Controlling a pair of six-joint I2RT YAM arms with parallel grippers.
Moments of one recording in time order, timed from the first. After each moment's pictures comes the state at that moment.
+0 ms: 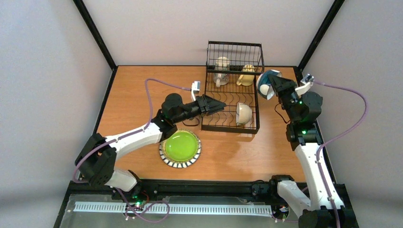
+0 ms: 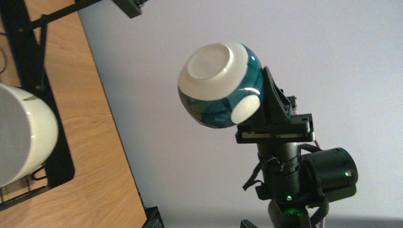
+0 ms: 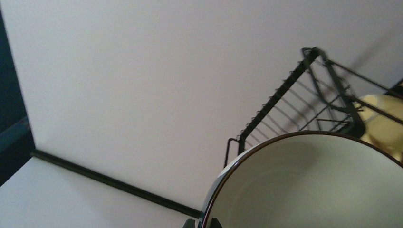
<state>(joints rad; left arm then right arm) -0.74 1.44 0.88 0.61 0.44 -1.27 0.01 0.88 0.85 0.13 -0.25 1.16</state>
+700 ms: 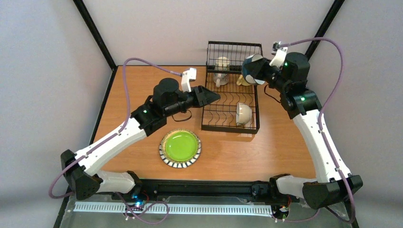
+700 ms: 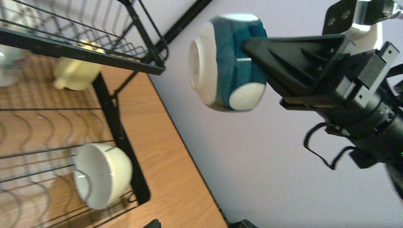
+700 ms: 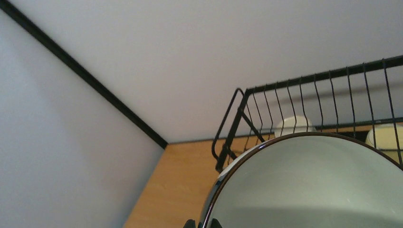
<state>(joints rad) -0.80 1.29 1.24 -0.10 0.19 -0.83 0.24 1.22 1.43 -0.33 -0.30 0.57</state>
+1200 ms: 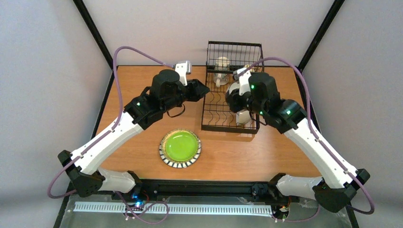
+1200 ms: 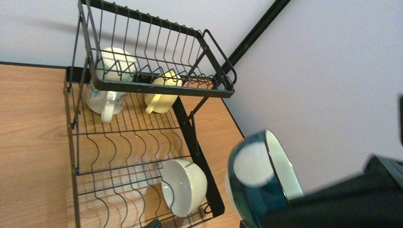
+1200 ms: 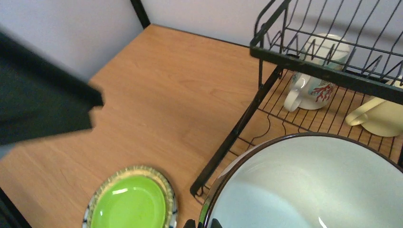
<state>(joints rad) -0.80 1.30 1.43 -0.44 -0.09 -0.63 0.63 1.20 1.44 -0.73 -0.04 0.22</state>
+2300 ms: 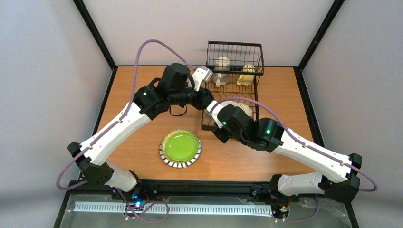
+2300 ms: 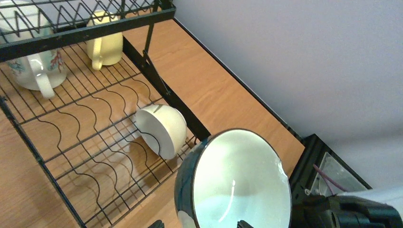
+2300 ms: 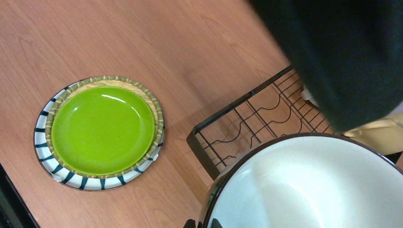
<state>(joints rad) -0.80 1.44 1.65 -0.72 0.23 -0.32 1.10 1.18 1.29 -0.84 0.36 -0.02</state>
